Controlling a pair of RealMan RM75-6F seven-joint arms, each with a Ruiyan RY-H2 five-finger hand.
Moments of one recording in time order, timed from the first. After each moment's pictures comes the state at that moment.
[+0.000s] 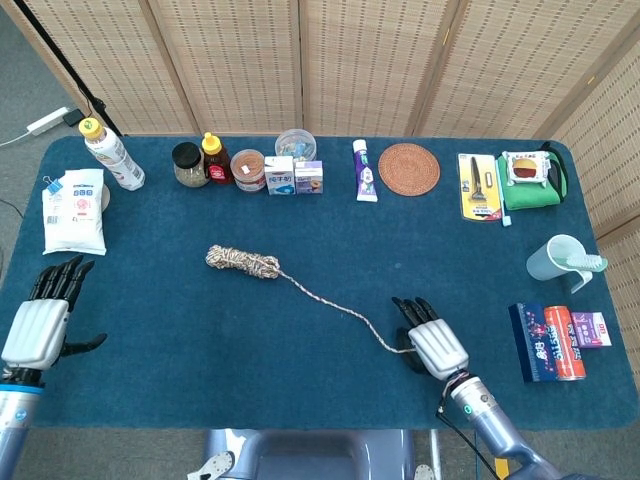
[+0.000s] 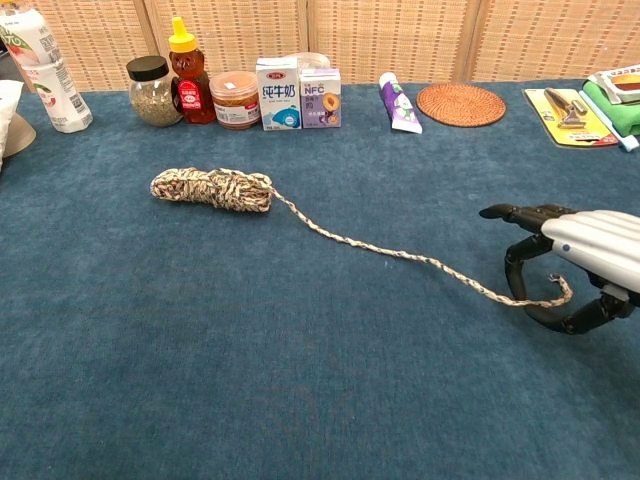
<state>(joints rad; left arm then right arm) -0.20 -1.13 -0.08 -1.73 1.41 1.35 0.11 0.42 -1.51 0.00 -1.49 -1.47 1.09 -0.19</state>
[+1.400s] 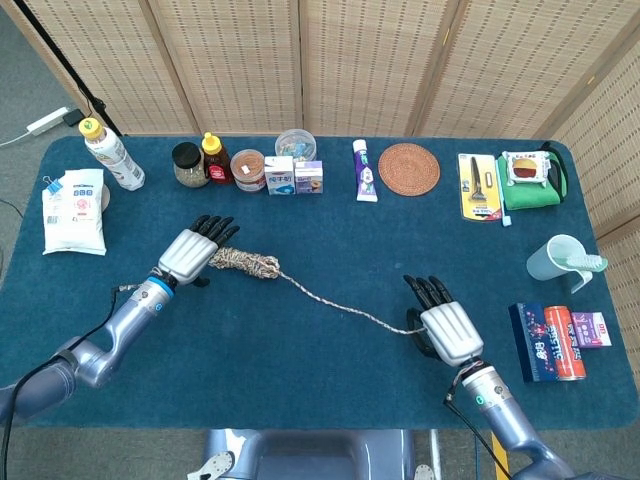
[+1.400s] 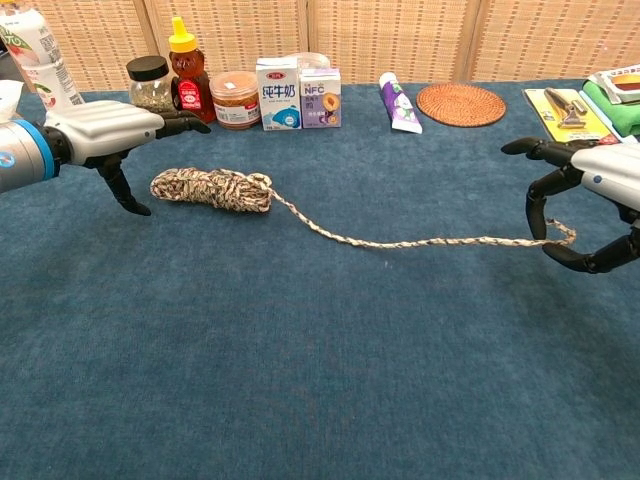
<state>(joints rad) -0.79 -1.61 -0.12 -0.95 1.50 0.81 -0.04 0.43 -1.41 0.05 -1.62 -1.45 1.15 -0.25</state>
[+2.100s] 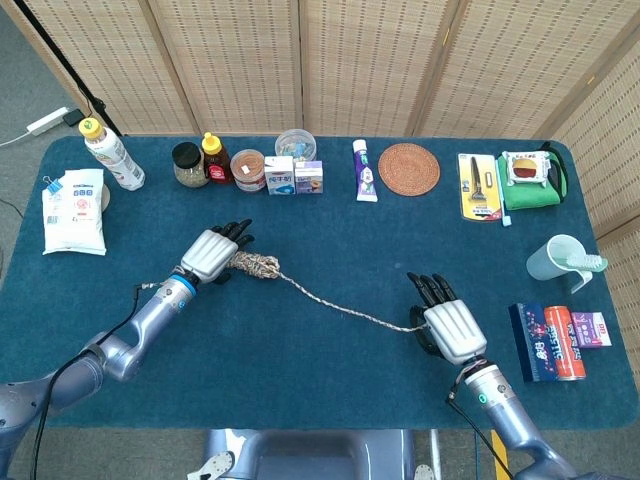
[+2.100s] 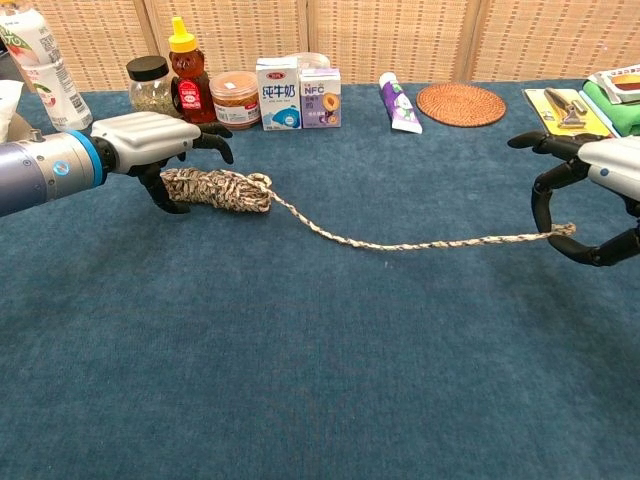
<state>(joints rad) -0.86 -1.72 -0.12 -0.86 1.45 0.77 -0.04 0.43 -1.40 0.05 -1.62 -1.44 1.15 -0.25</state>
